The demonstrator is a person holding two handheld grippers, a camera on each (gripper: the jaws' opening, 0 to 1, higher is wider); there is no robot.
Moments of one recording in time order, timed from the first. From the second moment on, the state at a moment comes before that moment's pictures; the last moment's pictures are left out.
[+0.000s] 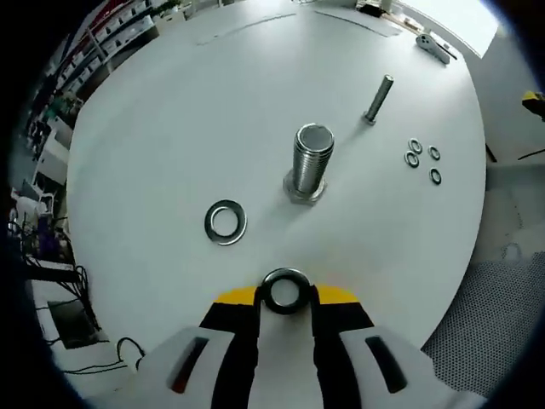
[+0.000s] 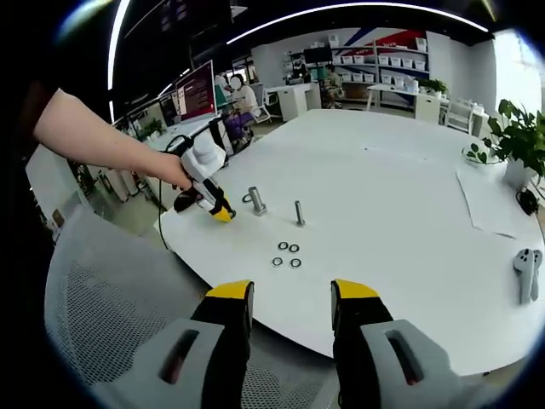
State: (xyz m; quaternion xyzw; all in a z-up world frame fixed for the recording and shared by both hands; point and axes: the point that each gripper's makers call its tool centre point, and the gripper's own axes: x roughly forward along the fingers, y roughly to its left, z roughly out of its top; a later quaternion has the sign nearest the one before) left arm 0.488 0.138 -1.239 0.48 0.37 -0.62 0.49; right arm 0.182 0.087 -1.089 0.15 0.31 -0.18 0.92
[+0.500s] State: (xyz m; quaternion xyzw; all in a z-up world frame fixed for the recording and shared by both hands) left arm 0.481 0.142 -1.240 0.55 0.35 -0.64 0.40; right arm 0.181 0.087 -1.090 0.15 0.32 -0.18 0.92
